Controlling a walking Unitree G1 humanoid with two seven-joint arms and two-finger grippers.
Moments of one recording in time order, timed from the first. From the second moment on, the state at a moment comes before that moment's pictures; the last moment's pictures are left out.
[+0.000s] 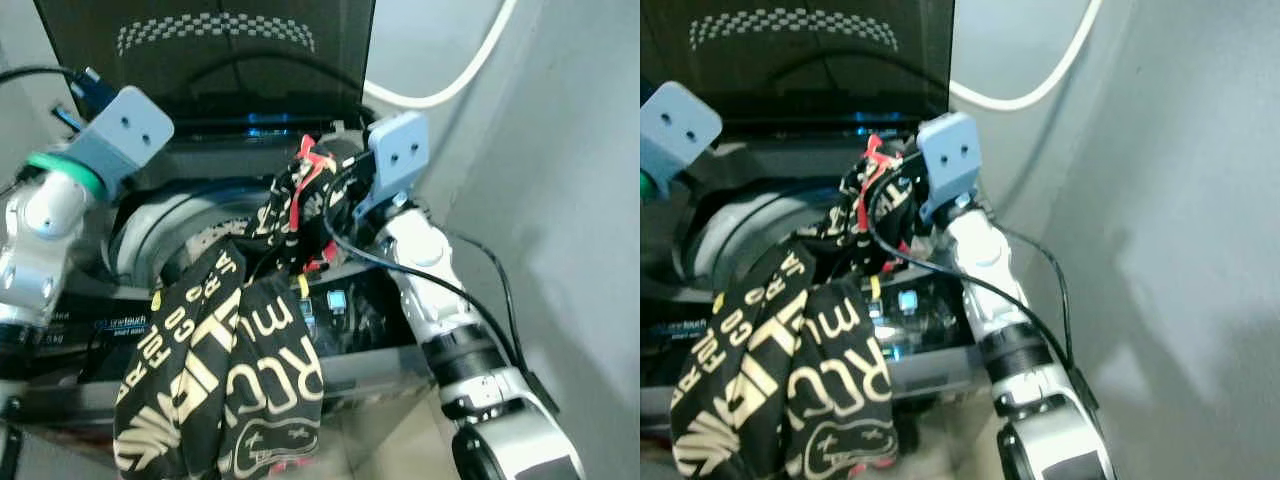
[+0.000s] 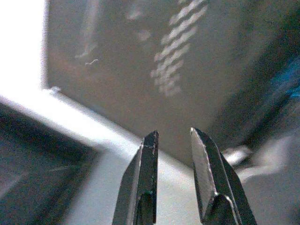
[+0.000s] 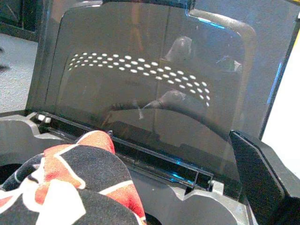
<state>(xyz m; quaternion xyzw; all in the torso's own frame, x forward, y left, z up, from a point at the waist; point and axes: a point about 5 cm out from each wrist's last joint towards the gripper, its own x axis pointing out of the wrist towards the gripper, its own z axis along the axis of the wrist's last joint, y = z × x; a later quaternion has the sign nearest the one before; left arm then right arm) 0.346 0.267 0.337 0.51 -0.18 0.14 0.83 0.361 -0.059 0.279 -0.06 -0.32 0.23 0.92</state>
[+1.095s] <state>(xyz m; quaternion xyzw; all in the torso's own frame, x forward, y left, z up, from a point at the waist) 0.274 0.157 0.299 0.34 -0.37 -0.04 0.86 0.353 -0.090 0.257 -0.12 -0.27 0.25 0.92</state>
